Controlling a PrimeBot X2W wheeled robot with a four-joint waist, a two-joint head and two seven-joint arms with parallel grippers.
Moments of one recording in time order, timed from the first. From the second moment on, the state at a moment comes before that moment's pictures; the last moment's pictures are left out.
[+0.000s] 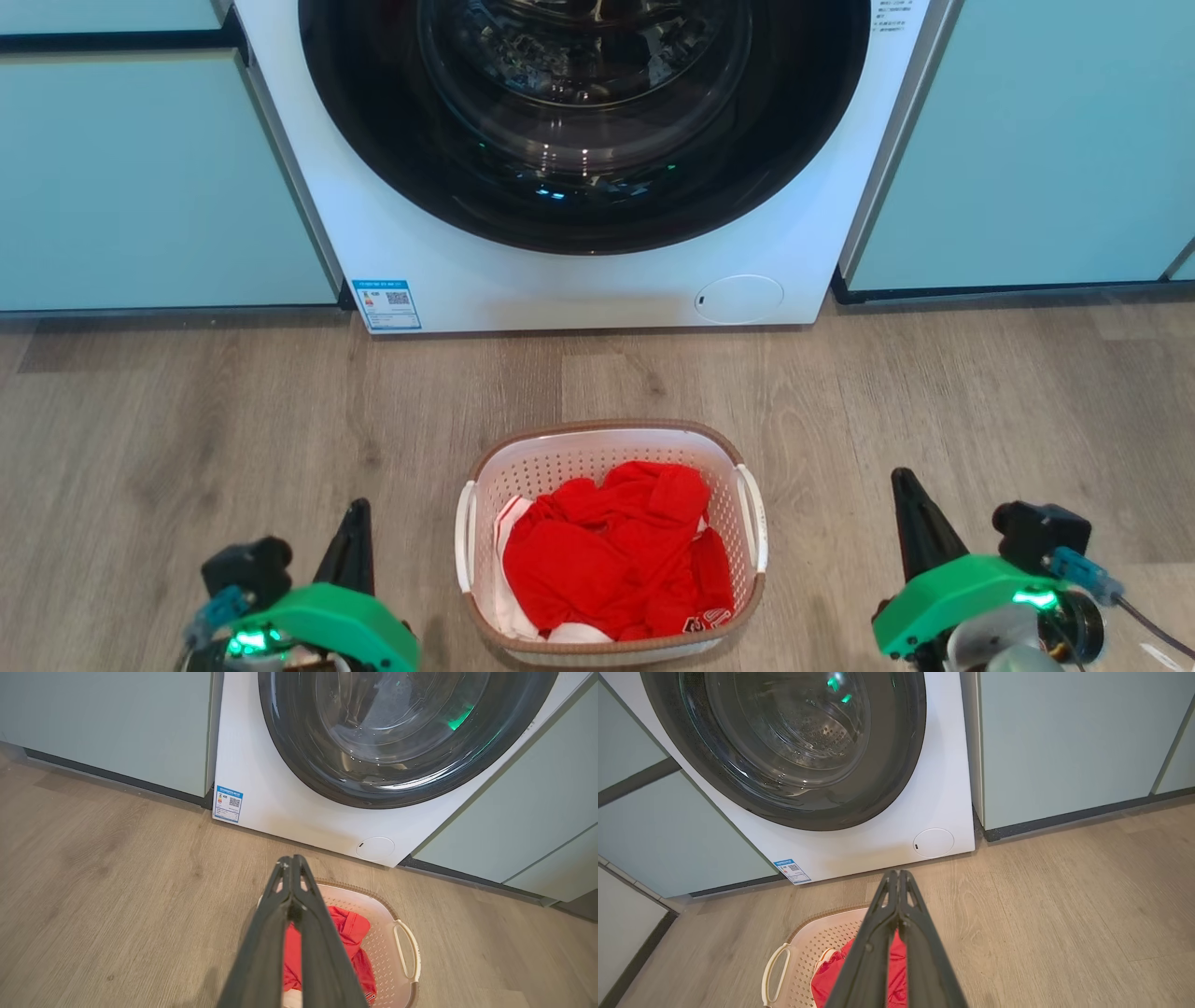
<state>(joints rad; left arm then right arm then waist) 0.04 0.05 -0.17 0.35 -0.45 -0.02 -0.19 0.01 -0.06 0.13 0.31 0.44 0.13 -0.21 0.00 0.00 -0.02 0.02</state>
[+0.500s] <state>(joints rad) 0.02 0.05 -0.13 0.34 -0.62 -0.03 -0.15 0.01 -0.06 0.10 0.31 0.61 0.13 -0.17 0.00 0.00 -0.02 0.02</state>
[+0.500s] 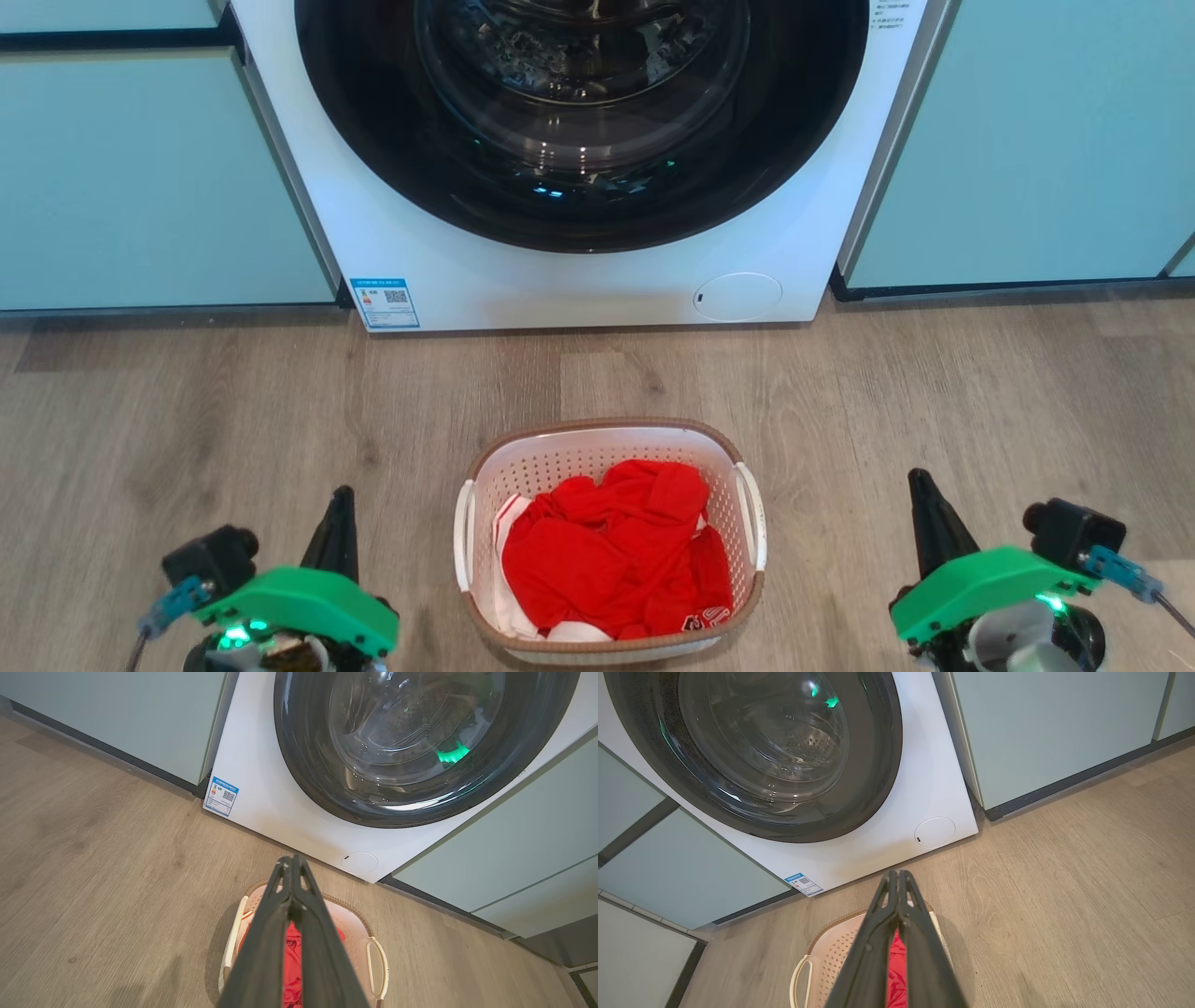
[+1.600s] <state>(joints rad) 0.00 0.05 -0.05 0.32 -0.96 -0.06 -0.06 -0.02 -0.06 0.04 0.30 0.97 0.13 -0.09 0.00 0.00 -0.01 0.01</state>
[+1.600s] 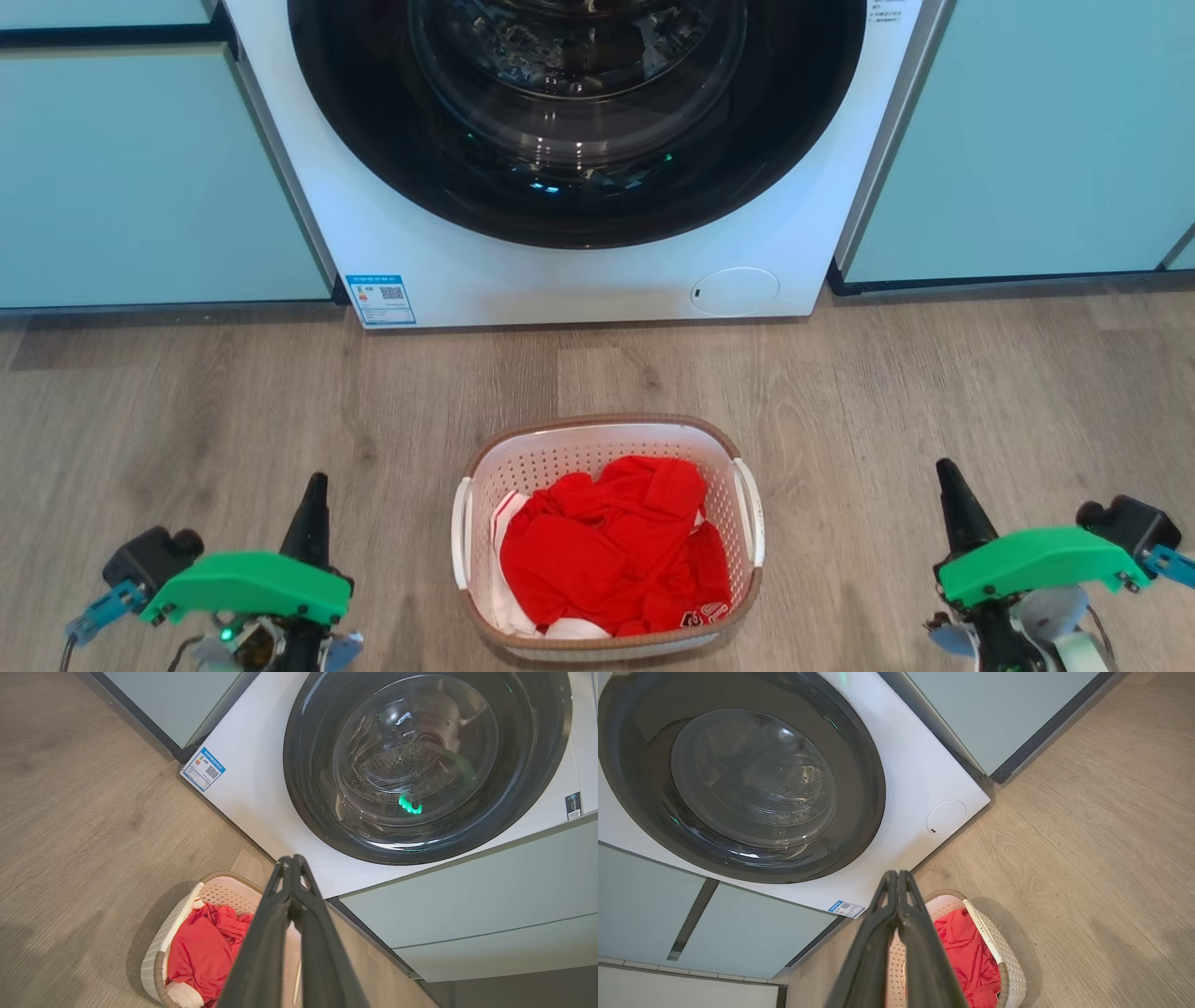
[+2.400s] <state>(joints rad) -0.02 0.05 -0.01 0.30 -1.22 -0.09 0.01 -0.03 -0.06 -0.01 0.29 1.24 0.13 -0.02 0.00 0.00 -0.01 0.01</state>
